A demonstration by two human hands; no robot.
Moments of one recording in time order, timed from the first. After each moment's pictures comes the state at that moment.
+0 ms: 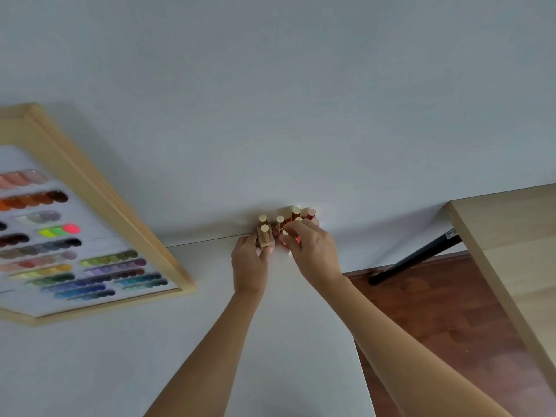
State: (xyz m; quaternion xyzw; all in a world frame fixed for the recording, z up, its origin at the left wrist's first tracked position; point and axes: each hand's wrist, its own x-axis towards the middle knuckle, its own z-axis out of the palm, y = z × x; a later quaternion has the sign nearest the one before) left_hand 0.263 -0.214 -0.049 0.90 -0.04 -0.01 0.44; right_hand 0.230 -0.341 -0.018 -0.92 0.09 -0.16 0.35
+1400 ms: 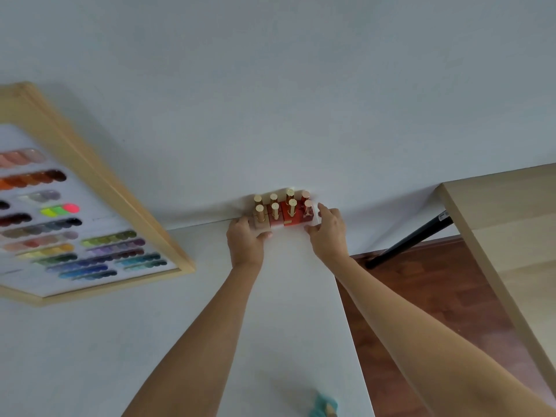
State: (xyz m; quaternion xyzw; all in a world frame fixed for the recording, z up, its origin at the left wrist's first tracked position) left_hand 0.265 -0.216 -0.041 0.91 0.01 -0.05 0.40; right_hand 0.217 -0.376 -0.046 -0.87 0.27 -0.04 0.41
